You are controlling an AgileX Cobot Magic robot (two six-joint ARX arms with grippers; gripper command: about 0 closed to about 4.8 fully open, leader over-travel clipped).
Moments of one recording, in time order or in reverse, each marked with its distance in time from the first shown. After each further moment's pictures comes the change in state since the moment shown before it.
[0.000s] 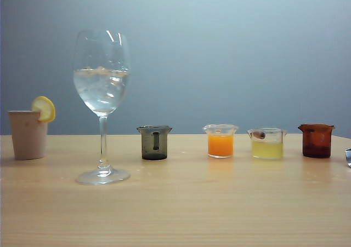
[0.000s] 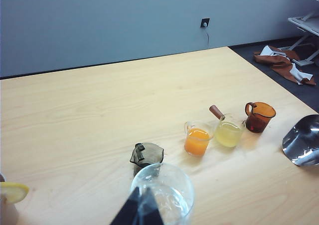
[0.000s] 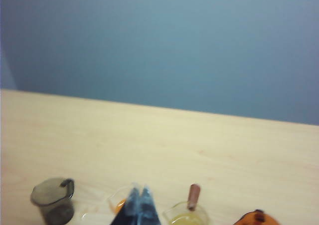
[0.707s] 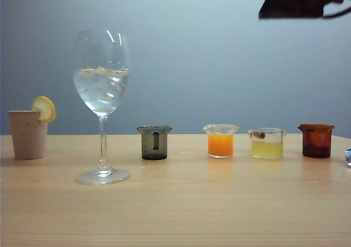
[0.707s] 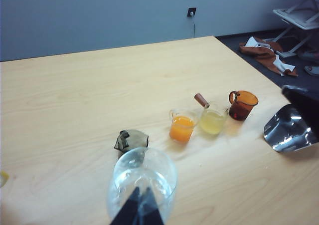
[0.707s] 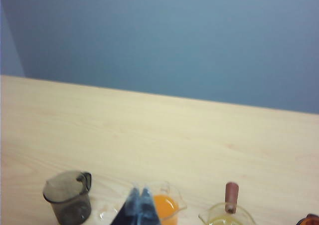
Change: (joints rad) left arm 0.000 -0.014 0.005 -0.055 0.058 -0.033; right arm 0.150 0.310 -0.037 0.325 0.116 0.000
